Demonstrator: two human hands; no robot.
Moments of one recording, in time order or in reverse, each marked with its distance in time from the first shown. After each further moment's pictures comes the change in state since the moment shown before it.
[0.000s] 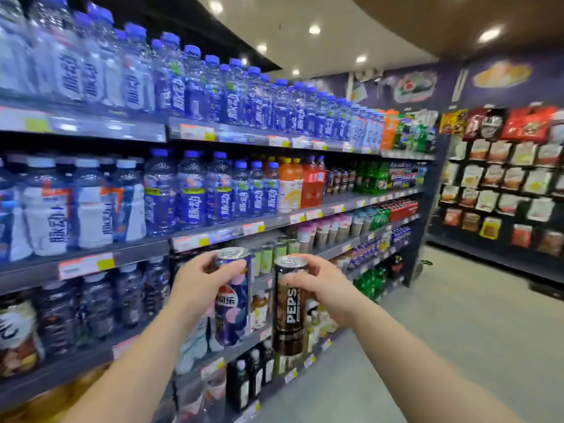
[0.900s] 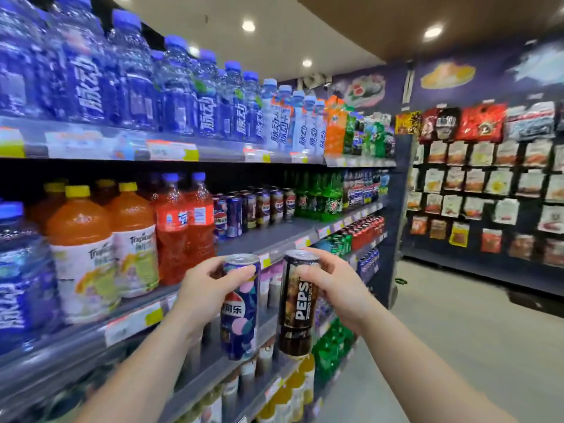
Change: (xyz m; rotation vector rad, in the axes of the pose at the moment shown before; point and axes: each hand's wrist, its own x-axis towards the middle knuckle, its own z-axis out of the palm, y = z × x) left_hand 0.459 -0.130 0.439 0.001 -0.152 0.062; right_hand 0.390 0.131 -0.459 0.039 0.268 -0.124
